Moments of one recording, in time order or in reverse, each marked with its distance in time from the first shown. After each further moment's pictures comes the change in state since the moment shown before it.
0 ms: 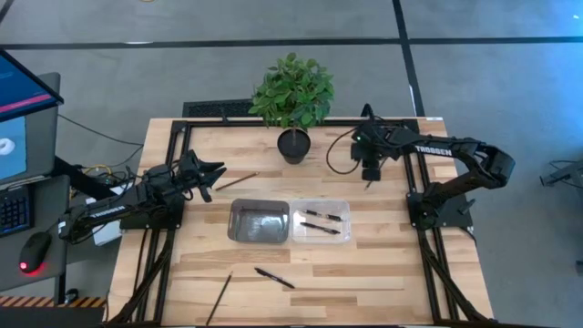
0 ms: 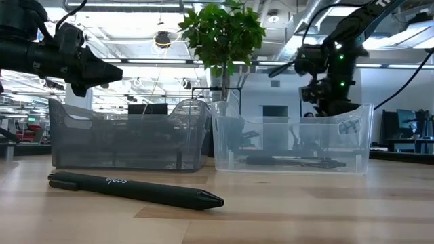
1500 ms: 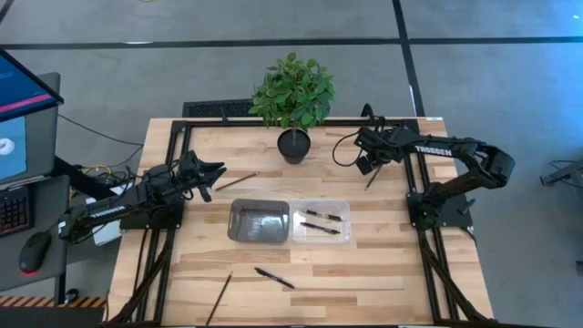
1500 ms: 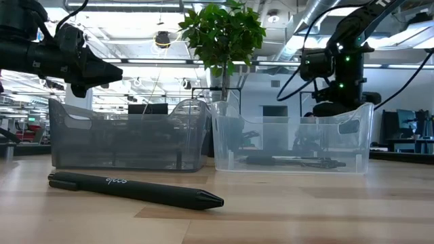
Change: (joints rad) left arm 0.000 0.000 0.000 -0.002 0.001 -0.036; right arm 0.004 0.000 0.000 -0.166 0.178 1.035
